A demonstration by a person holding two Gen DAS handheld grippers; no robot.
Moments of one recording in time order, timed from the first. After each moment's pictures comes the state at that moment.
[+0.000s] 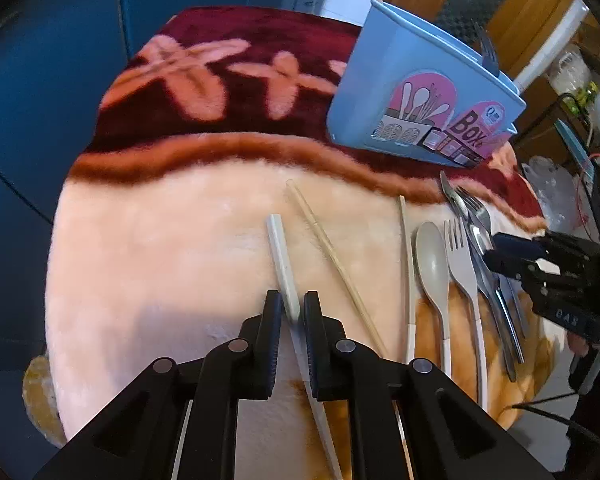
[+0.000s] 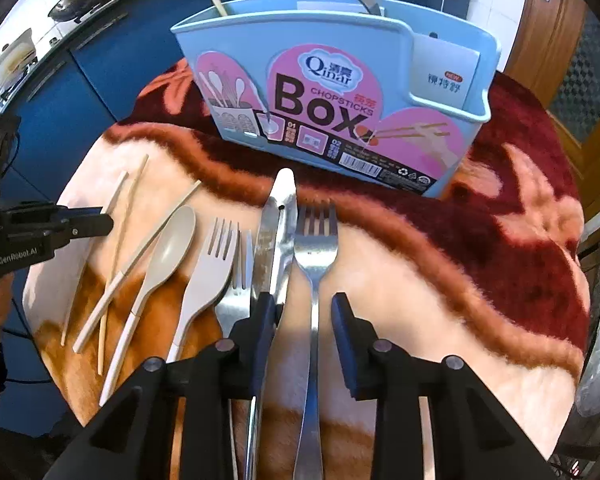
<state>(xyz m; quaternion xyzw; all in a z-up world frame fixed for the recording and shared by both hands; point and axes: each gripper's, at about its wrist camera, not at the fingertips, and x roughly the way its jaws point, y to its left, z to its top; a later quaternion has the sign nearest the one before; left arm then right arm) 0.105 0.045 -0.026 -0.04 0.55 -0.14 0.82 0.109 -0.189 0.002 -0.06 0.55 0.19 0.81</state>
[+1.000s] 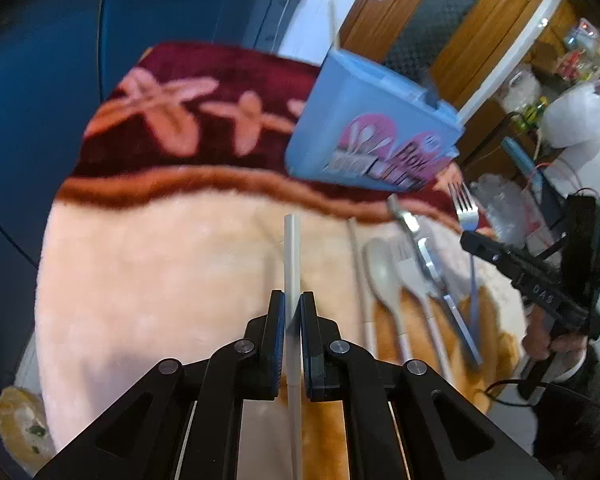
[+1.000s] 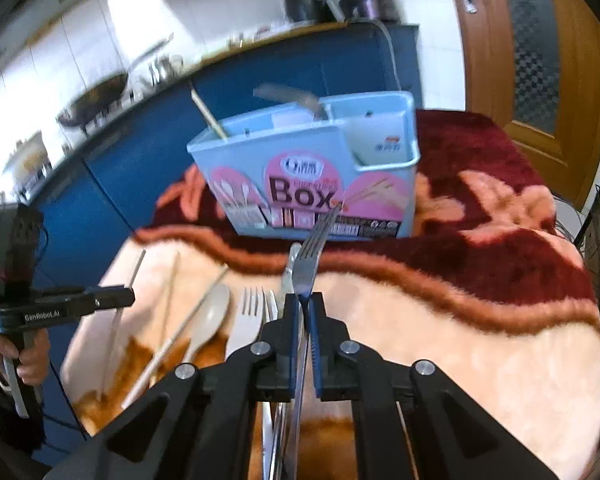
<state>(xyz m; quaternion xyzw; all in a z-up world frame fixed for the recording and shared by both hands) 0.084 0.060 0.006 -0.09 0.48 -0.21 0.85 0.057 -0.221 0.028 0.08 0.38 0.16 0.91</state>
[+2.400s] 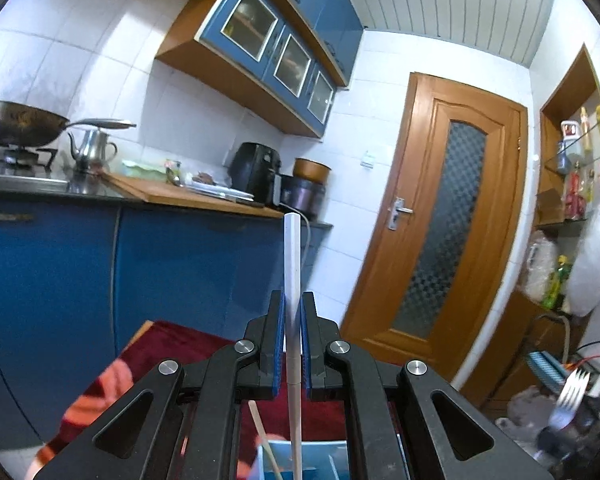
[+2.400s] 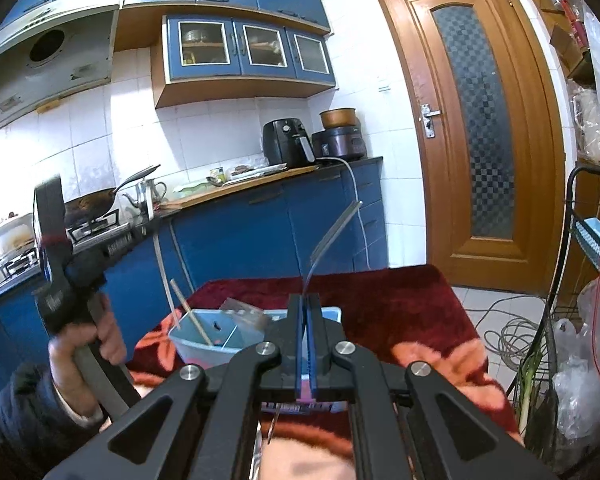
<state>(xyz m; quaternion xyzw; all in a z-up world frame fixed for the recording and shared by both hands) 0.173 -0.006 0.128 -0.13 0.07 -0.08 0.99 0.068 -0.257 0.119 0.07 0.16 0.09 0.98</state>
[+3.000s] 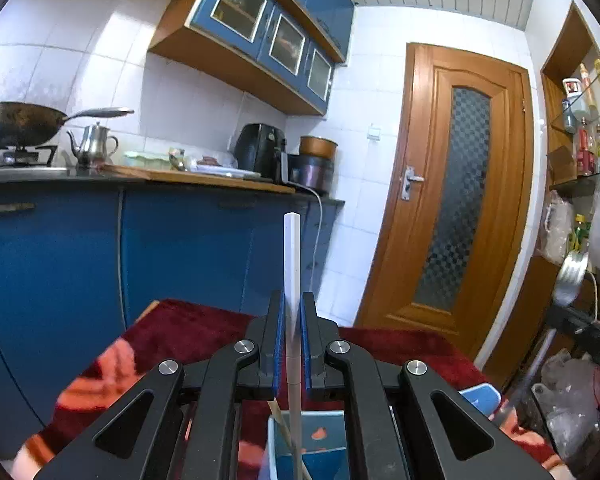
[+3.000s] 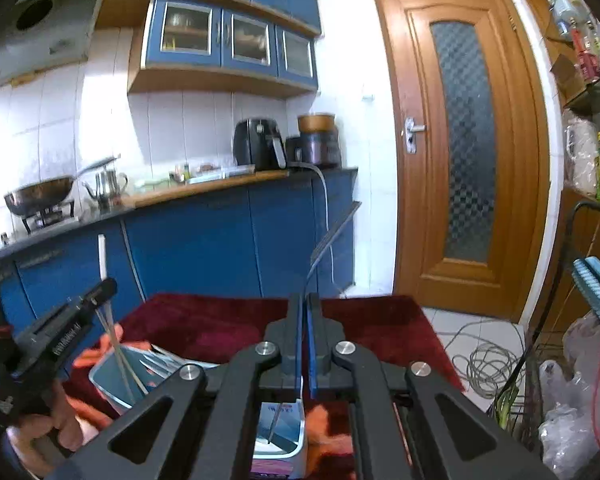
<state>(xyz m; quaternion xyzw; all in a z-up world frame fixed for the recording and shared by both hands) 0.189 -0.023 0.085 -0.09 0.10 -0.07 0.99 0.144 -0.250 0.109 0.02 0.16 0.03 0.99</state>
